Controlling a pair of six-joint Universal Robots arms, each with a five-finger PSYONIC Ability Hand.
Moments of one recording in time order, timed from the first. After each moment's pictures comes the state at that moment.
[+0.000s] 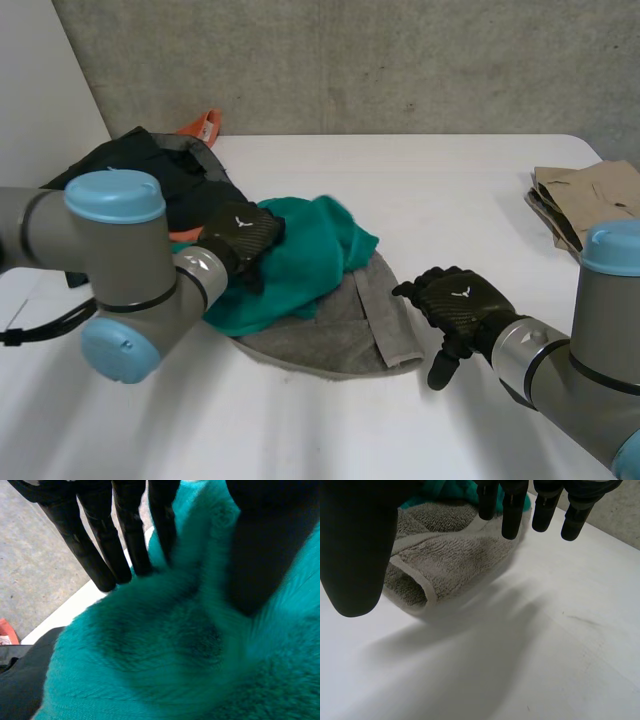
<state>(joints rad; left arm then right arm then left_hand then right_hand) 4.22 -2.19 -1.33 3.21 -1.45 3.56 1.97 -1.26 1.76 0.03 1.34 2.82 0.88 0.80 0.66 0.80 0.62 0.22 0.31 0.21 0.21 0.04</state>
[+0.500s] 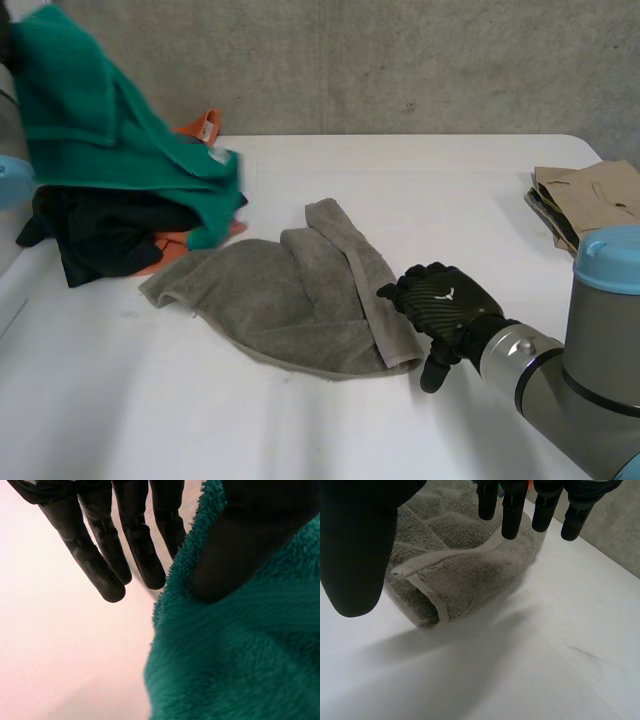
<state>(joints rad) 4.61 -2.09 -0.91 3.37 -1.79 3.58 2.03 -1.30 1.77 0.01 1.34 2.74 1.14 1.19 0.66 1.19 0.94 0.22 0.31 0.21 0.21 0.04</state>
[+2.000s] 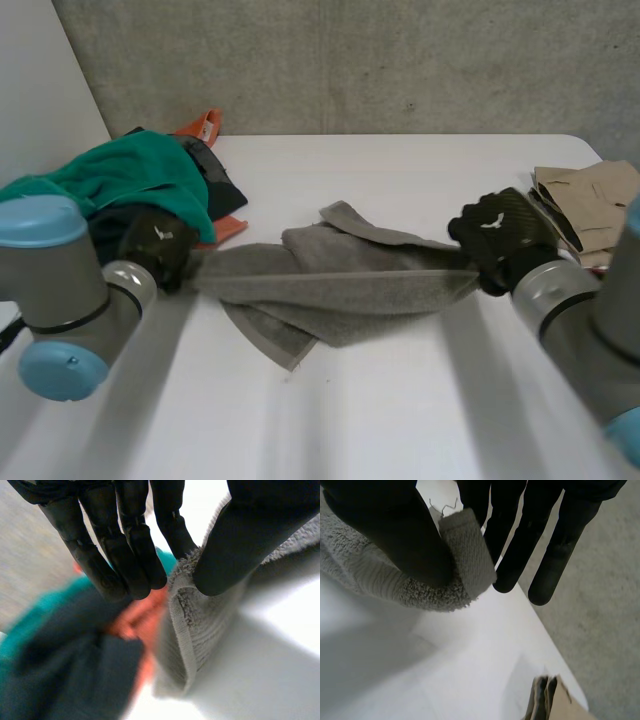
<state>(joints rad) 4.43 -2.05 -1.61 3.39 -1.53 3.71 1.99 -1.39 1.67 -0.03 1.55 2.46 1.15 1.19 1.19 1.19 0.98 1.11 1.17 1.18 1.19 0.99</state>
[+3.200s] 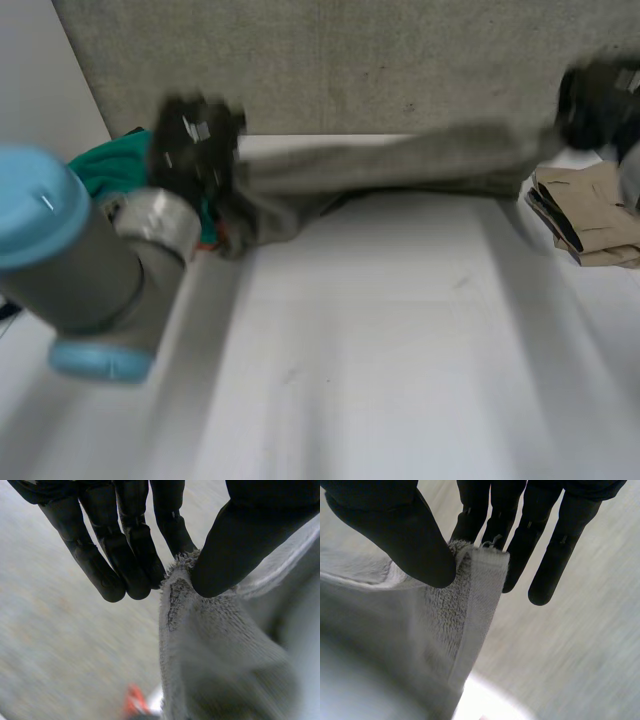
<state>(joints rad) 4.17 -1.86 -1.57 3.55 -1.66 3.58 1.71 -1.35 1.47 -0.15 1.43 2.89 1.15 1.20 1.19 1.20 0.98 1.11 1.17 1.19 1.20 1.01</state>
